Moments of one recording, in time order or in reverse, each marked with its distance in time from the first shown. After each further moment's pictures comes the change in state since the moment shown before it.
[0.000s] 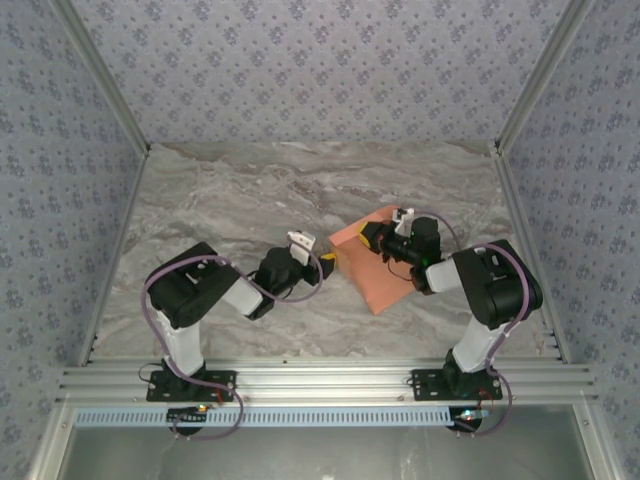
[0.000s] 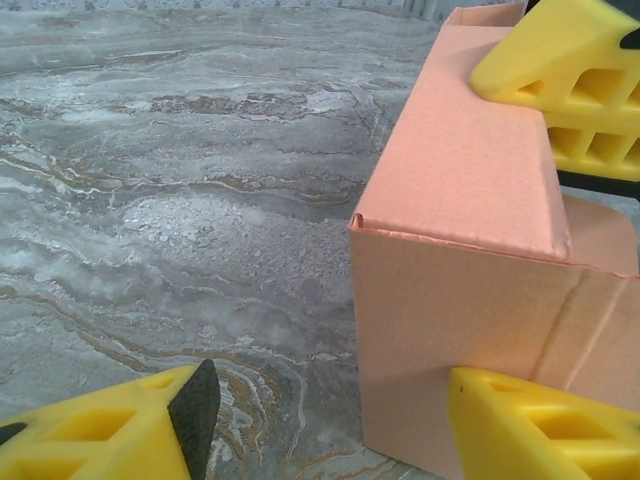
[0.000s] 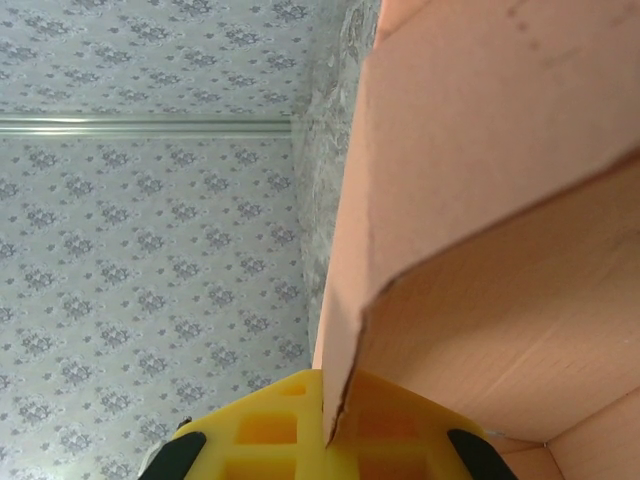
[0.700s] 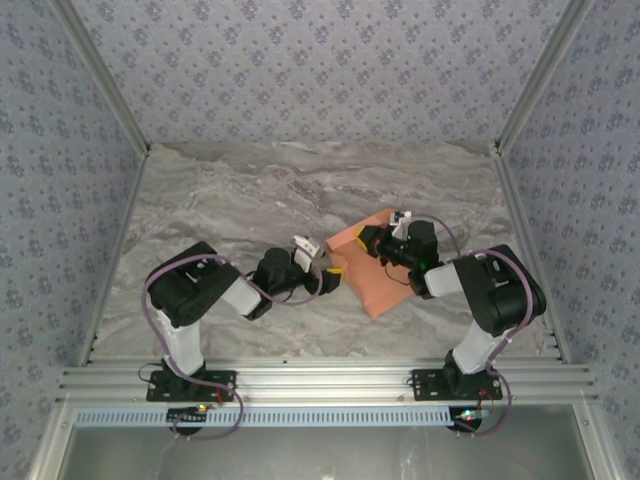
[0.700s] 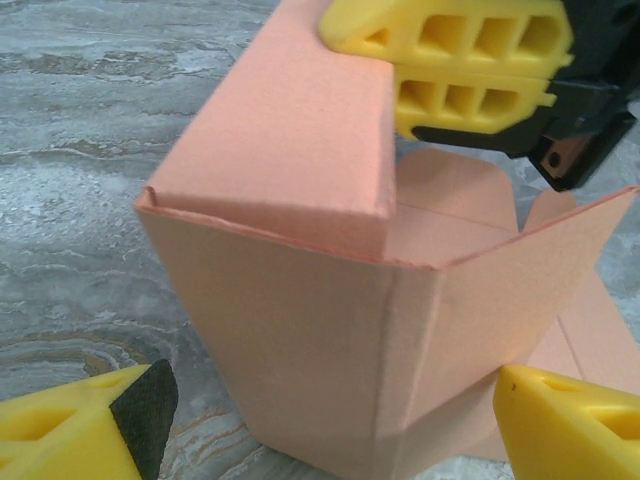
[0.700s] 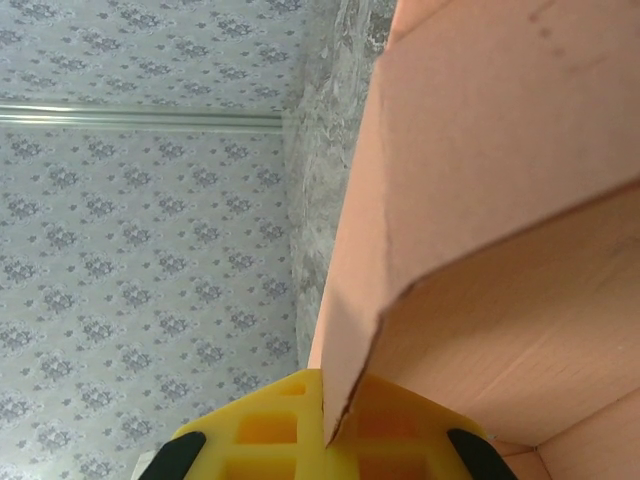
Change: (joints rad) left arm 0.016 0.006 -0.012 -0.001 0.240 0.010; right arm 0.046 -0.050 -0.031 -0.040 0.060 -0.034
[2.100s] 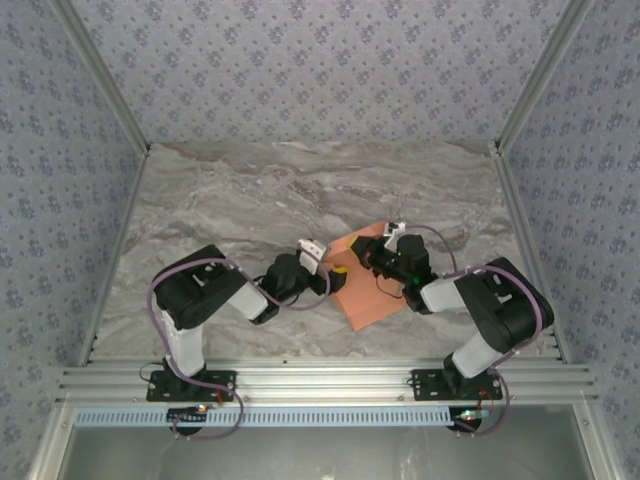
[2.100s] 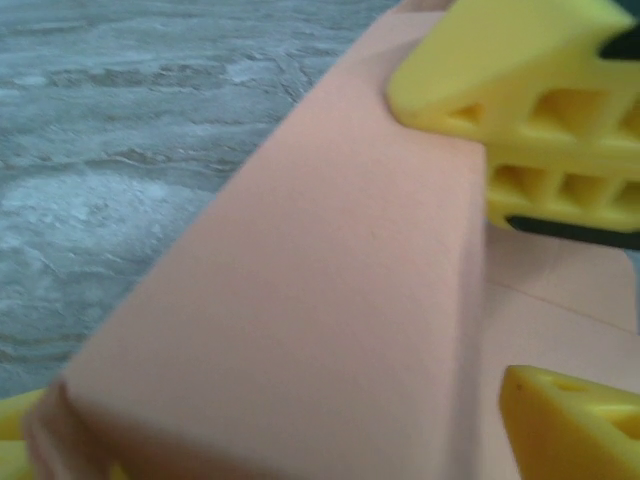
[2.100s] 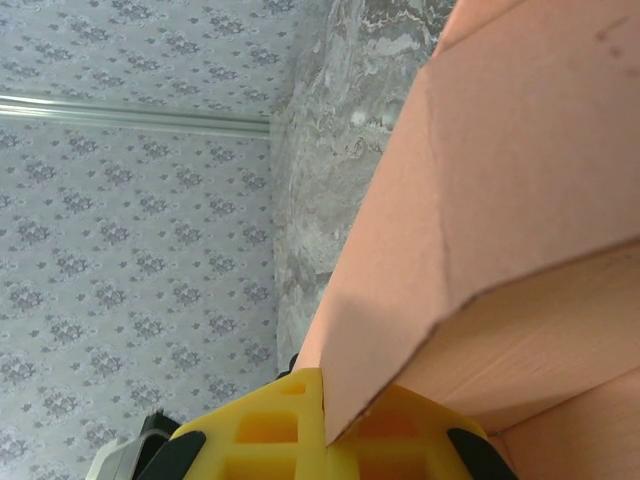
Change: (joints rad) left arm -0.087 0.000 0.007 -0.013 -0.196 0.010; right arm 0.136 -0.103 -0.087 -0.015 0.203 -0.006
